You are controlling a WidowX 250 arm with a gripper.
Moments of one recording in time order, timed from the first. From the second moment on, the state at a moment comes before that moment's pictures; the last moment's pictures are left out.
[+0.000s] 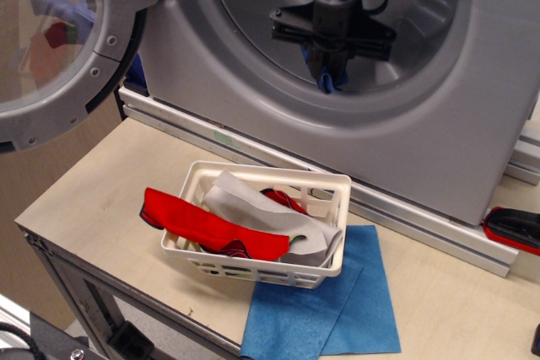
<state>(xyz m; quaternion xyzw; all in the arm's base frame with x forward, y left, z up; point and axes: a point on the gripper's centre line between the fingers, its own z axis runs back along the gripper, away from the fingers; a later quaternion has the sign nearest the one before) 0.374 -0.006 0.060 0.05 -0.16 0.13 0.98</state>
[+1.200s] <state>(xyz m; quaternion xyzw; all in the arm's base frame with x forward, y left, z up) 0.260 -0.007 0.020 0.02 -0.03 0.23 0.97</state>
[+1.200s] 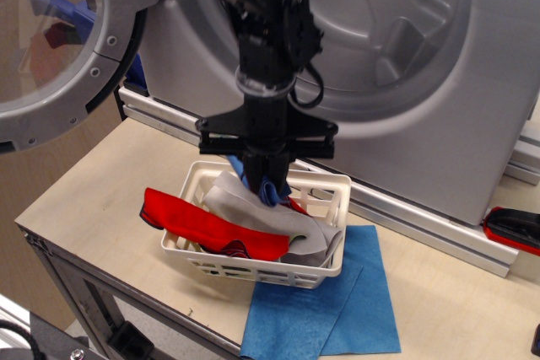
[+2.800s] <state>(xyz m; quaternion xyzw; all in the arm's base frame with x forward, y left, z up) 0.265 0.018 0.060 0.01 -0.04 0.23 0.97</state>
